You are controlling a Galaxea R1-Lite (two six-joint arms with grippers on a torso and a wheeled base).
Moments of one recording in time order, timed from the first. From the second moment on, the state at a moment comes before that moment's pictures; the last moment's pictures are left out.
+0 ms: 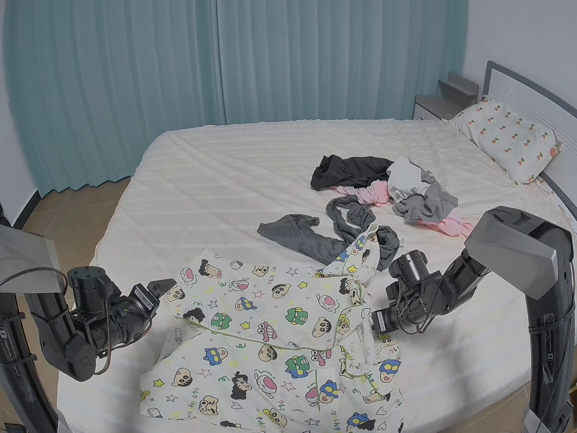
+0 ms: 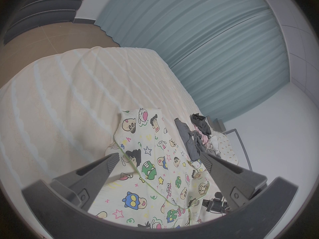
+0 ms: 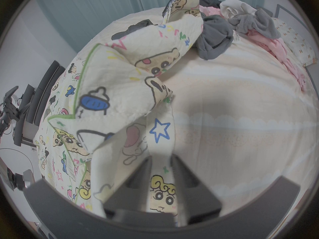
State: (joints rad) left arm -0.08 2.10 -0.23 -1.41 -0.17 -0.92; right arm 0.35 2.44 -1.12 -0.25 0.07 0.14
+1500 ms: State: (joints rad) left arm -0.10 2.19 -0.15 -1.55 -0.10 -0.82; right arm 0.02 2.27 -0.89 -0.38 -0.03 0.07
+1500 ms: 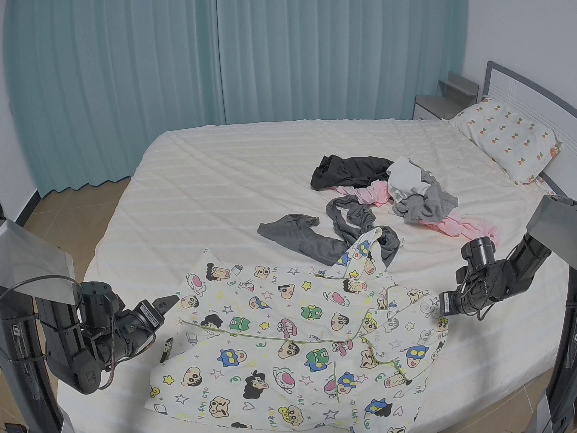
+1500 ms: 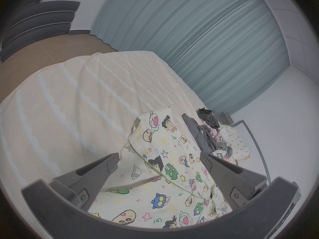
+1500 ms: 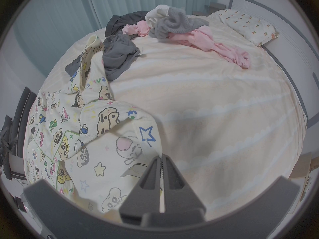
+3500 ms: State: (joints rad) left arm -0.03 2.32 -0.02 -1.55 -0.41 -0.58; right arm 0.19 2.20 -0.24 -0.97 0.34 0.22
